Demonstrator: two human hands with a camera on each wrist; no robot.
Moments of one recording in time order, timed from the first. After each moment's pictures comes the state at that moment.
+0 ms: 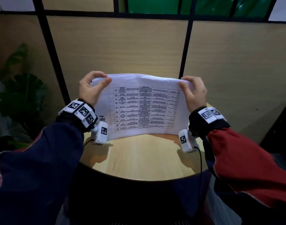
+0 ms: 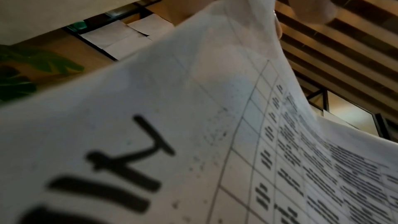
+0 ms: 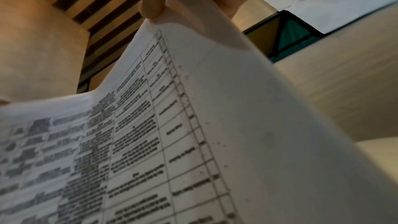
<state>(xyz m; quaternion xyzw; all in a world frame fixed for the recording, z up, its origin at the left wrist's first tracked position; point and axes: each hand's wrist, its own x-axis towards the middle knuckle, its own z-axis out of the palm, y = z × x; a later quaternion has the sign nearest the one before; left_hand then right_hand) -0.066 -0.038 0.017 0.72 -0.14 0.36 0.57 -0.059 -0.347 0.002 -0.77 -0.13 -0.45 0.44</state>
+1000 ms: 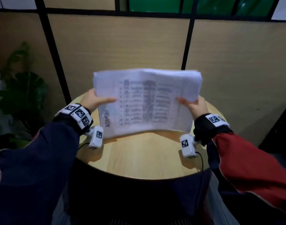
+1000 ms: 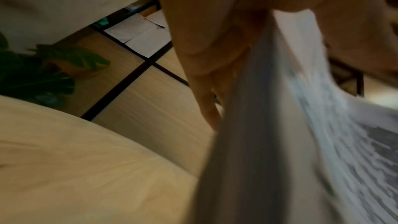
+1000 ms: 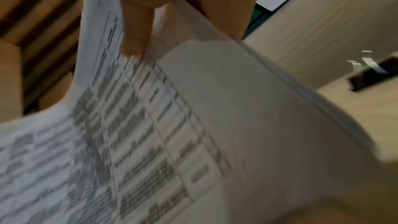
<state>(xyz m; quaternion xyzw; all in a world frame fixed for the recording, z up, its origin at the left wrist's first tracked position) -0.067 -0.021 -0.005 0.76 -0.10 0.10 0.63 -0.075 -0.356 -0.019 -0.73 -0.04 -0.17 0.66</state>
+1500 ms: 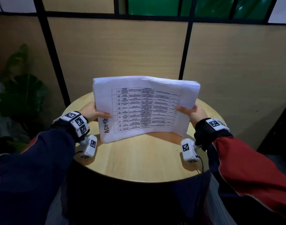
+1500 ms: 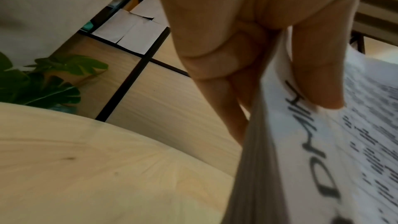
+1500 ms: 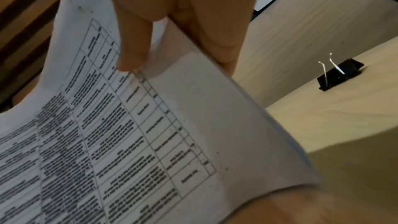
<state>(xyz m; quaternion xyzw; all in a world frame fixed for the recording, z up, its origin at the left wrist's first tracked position) -0.066 -0.016 -0.023 0.80 -0.09 -0.02 0.59 -0.069 -0.364 -0.033 -0.73 -0.03 -0.11 0.68</state>
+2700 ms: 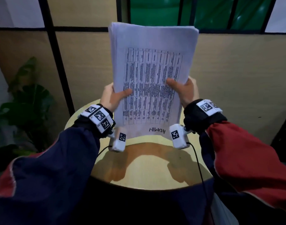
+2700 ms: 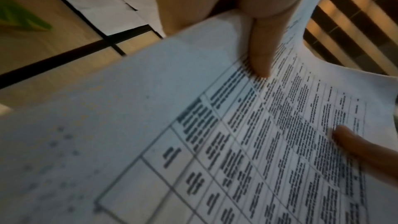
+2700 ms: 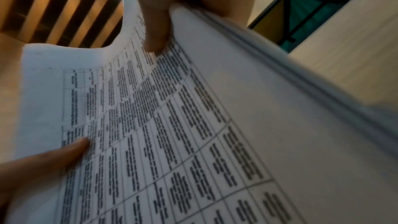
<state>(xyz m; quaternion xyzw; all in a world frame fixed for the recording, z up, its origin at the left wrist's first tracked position) -0.084 -0.082 0.042 0.71 -0.15 0.15 0.67 -0.076 -0.306 0.054 -0.70 -0.17 -0.25 0.64</state>
